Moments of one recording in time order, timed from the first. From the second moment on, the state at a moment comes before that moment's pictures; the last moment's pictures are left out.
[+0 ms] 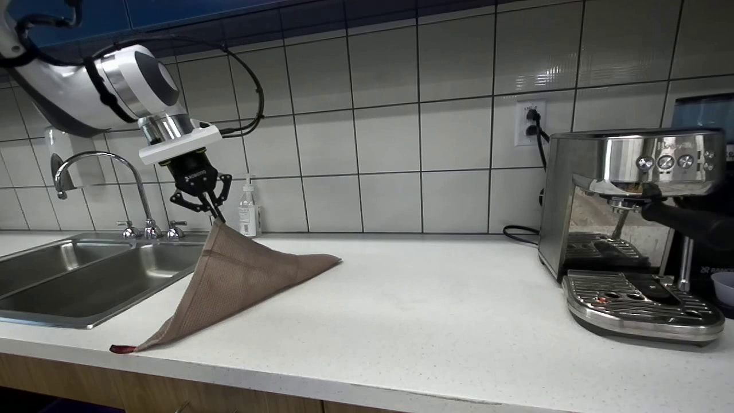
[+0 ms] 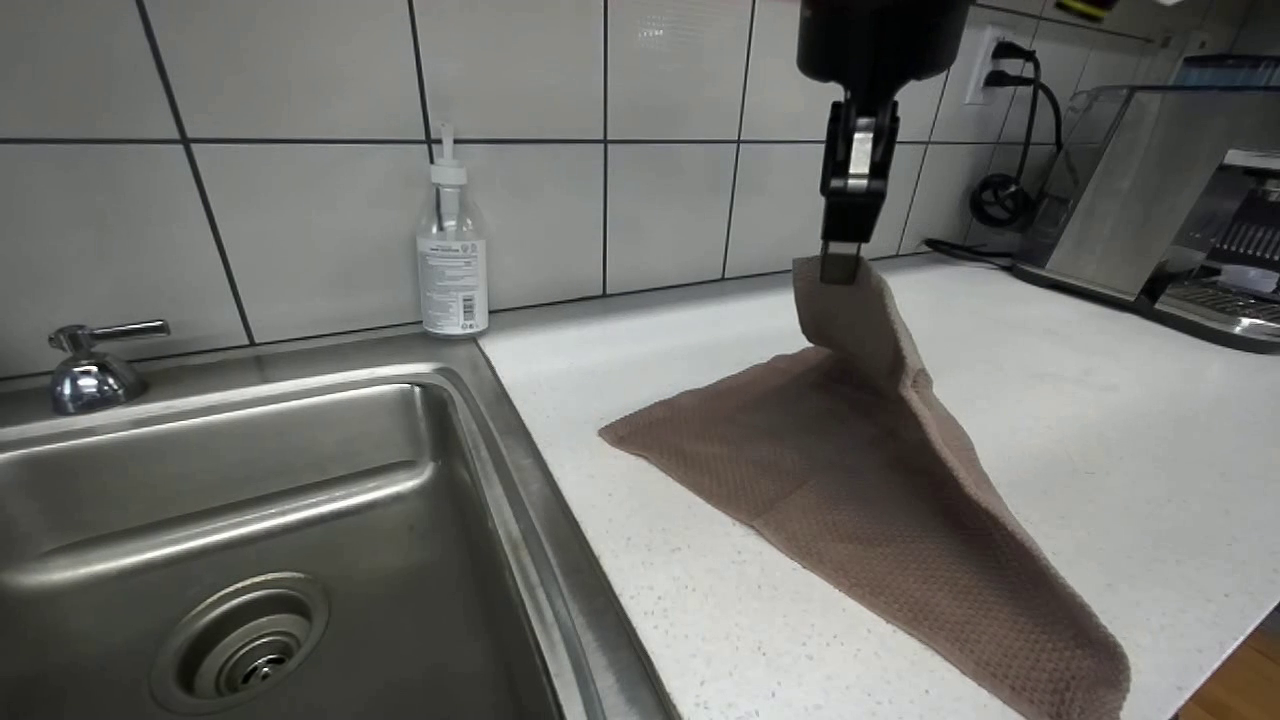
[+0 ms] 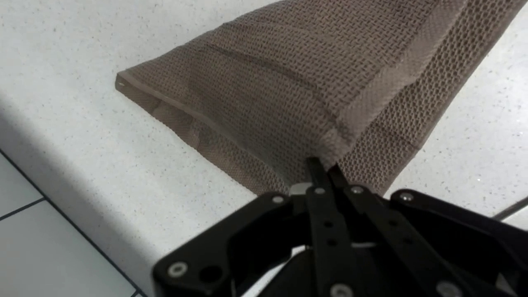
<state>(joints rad) 0.19 0.07 0.15 -2.16 -0.39 2.26 -0.22</state>
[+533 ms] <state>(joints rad) 0.22 0.15 0.16 -2.10 -0.46 2.27 -0.19</state>
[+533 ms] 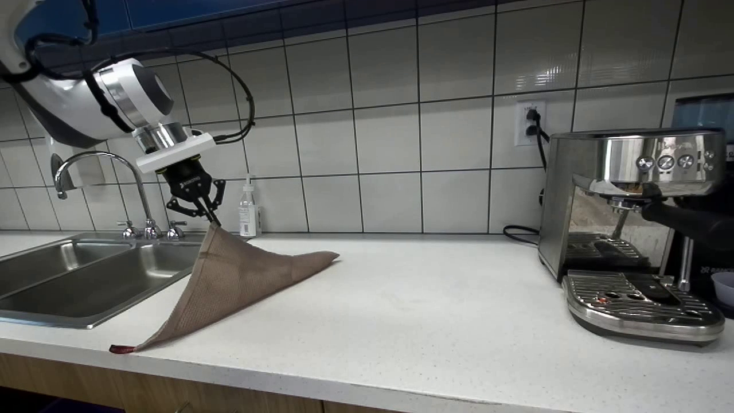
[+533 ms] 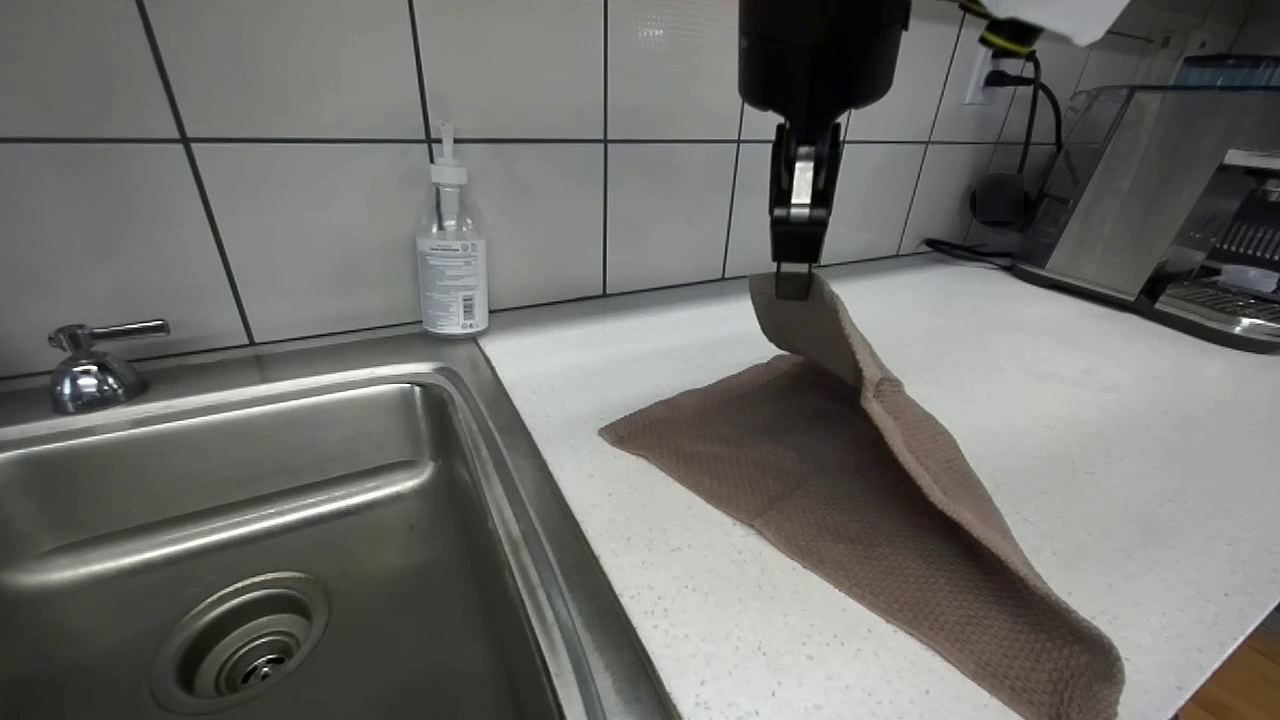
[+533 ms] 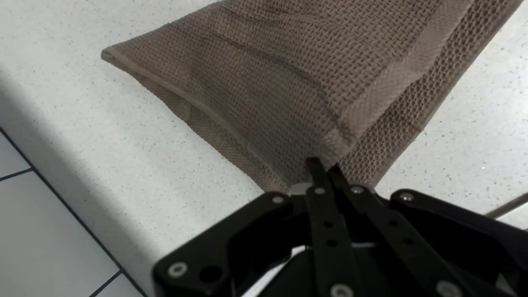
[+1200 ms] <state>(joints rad) 0.26 0.28 0.16 -2.01 -0.53 2.26 -0.07</state>
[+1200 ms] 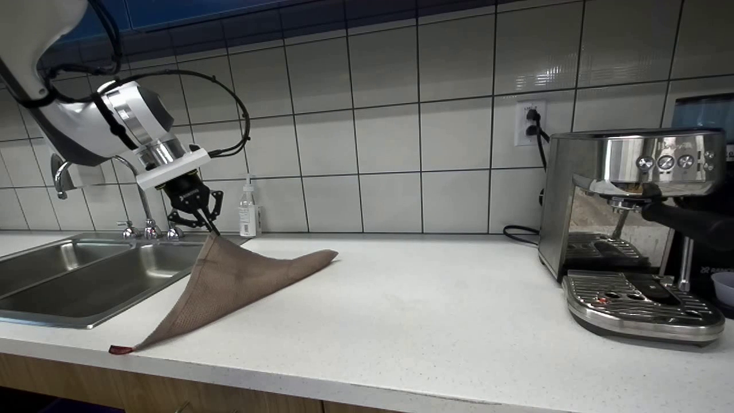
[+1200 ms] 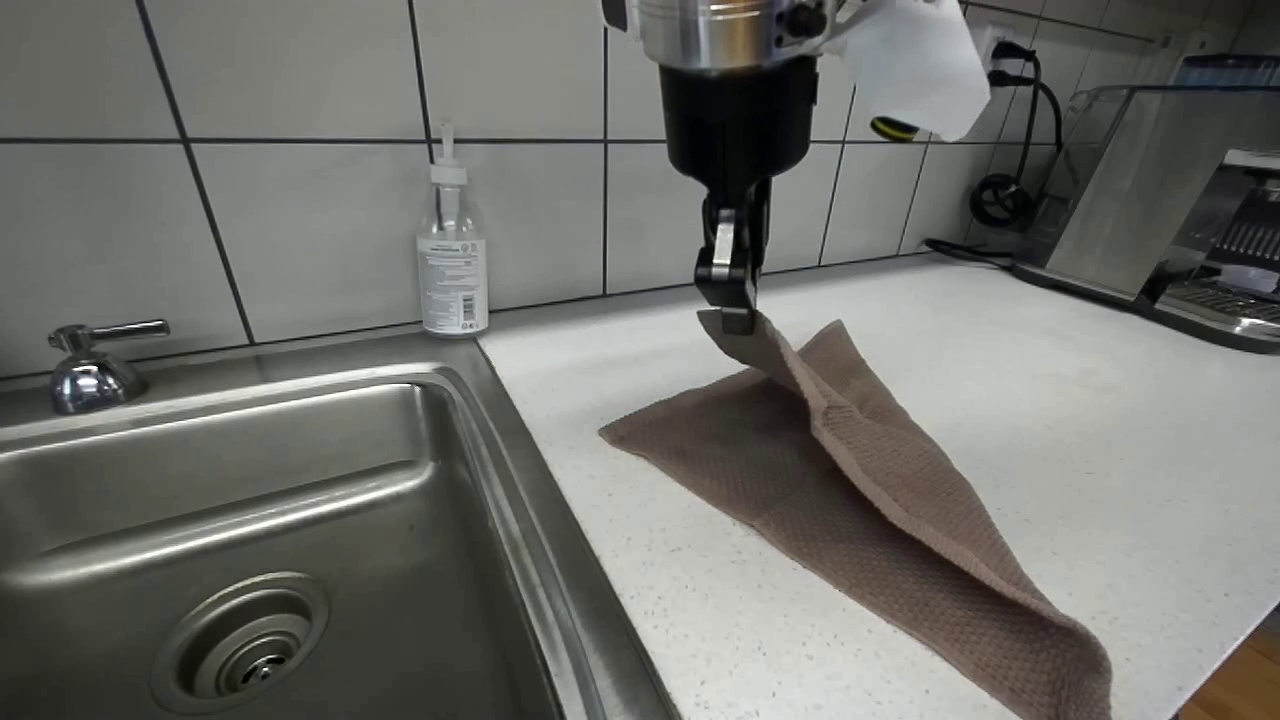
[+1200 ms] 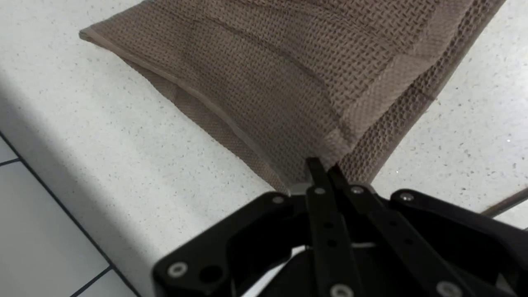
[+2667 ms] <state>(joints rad) 0.32 0.47 0.12 -1.85 -0.53 2.26 0.08</state>
